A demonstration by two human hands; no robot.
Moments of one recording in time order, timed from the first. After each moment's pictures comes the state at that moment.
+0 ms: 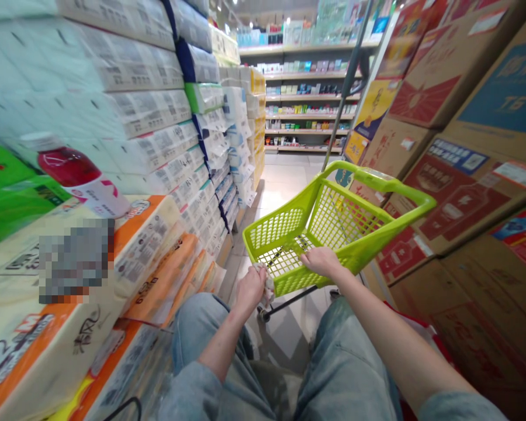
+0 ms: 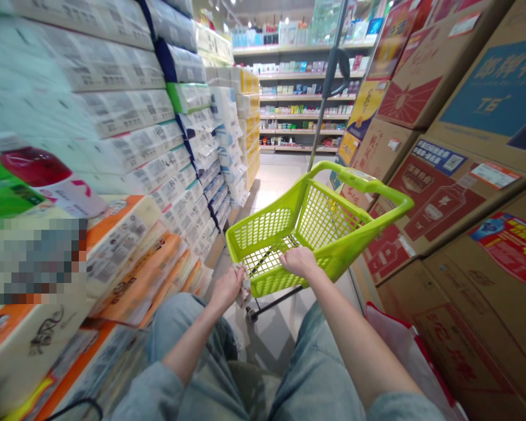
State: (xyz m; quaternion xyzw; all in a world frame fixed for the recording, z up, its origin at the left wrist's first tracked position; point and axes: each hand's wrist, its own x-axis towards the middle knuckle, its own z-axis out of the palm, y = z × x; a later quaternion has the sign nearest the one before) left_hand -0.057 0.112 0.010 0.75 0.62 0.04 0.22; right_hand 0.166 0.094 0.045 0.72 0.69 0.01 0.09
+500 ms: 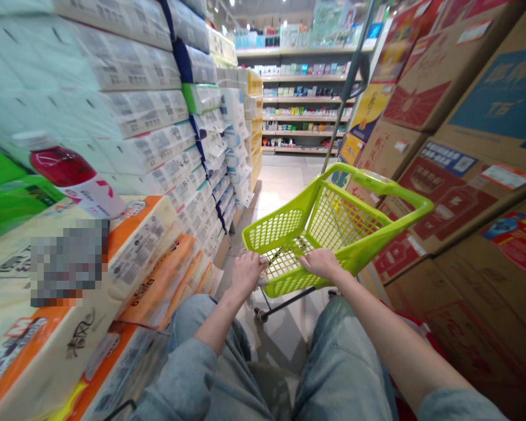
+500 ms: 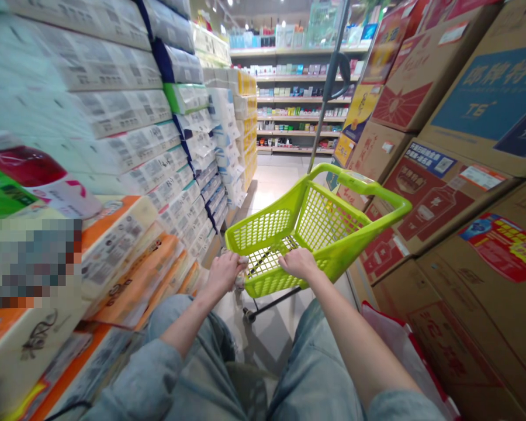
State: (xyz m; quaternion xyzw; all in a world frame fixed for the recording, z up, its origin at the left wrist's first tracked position) left_hand -0.056 0.143 0.024 0.86 0.51 0.07 0.05; right_hand 0.171 0.087 0.044 0.71 0.70 0.03 0.10
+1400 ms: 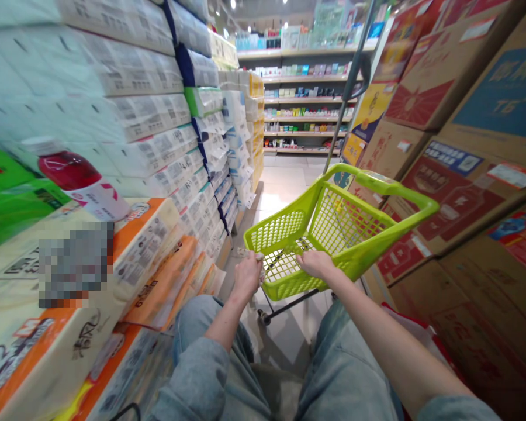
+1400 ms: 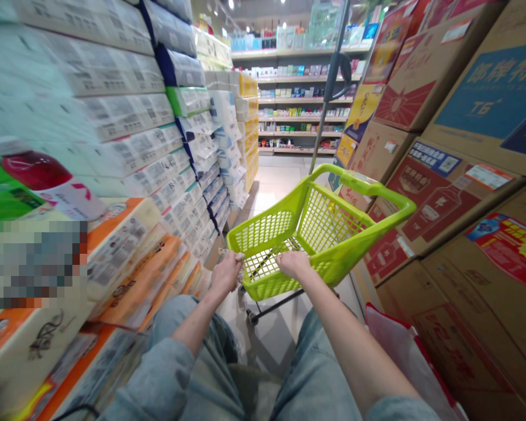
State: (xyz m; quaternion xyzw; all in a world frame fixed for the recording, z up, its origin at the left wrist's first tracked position) left_hand -0.051 0.141 0.025 0.78 0.60 0.06 0.13; right_hand 0.146 0.099 0.048 0.75 0.66 -0.07 0.10
